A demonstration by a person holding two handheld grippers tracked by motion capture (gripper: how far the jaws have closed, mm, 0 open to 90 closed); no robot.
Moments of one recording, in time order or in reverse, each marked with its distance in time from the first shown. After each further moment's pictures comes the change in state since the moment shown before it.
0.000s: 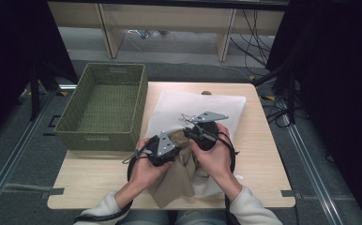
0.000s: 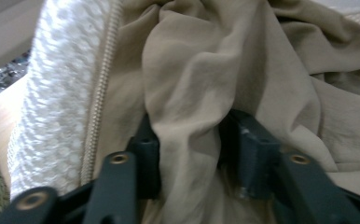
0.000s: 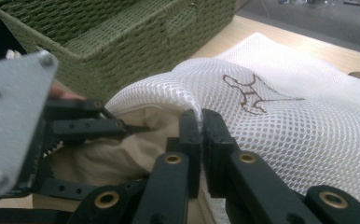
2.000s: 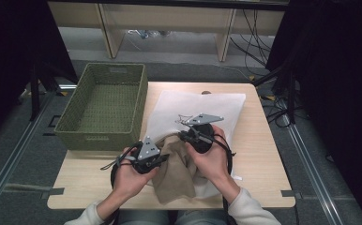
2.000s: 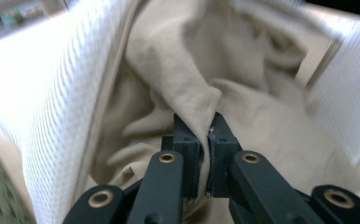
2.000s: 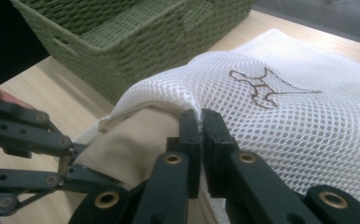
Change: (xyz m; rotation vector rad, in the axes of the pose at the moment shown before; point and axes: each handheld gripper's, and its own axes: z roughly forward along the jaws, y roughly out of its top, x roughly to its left) left arm -0.002 -0.004 -0.054 -0.029 -0.076 -0.150; right arm 0.011 0.000 0.002 0.011 0.041 -0.031
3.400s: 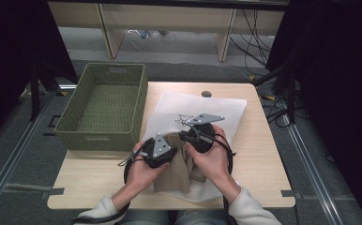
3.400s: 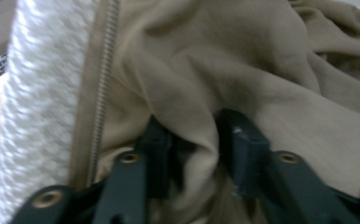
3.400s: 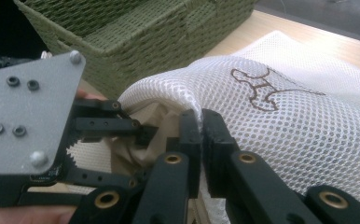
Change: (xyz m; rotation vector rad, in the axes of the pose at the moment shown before) left arm 0.008 -0.010 0.052 0.020 0.091 0.119; right arm -0.002 0.000 -0.001 -0.005 -0.004 0.011
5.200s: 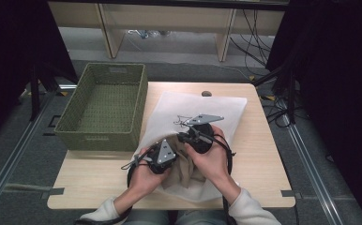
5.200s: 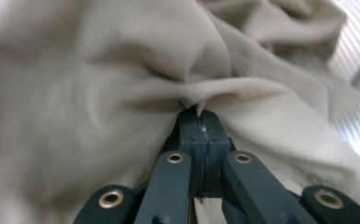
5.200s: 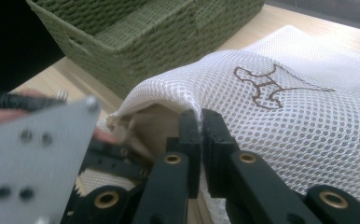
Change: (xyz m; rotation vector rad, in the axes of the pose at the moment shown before) left arm -0.016 0.003 -0.002 0.031 -0.084 0.018; right arm 0.003 0.000 0.000 0.022 0.048 0.024
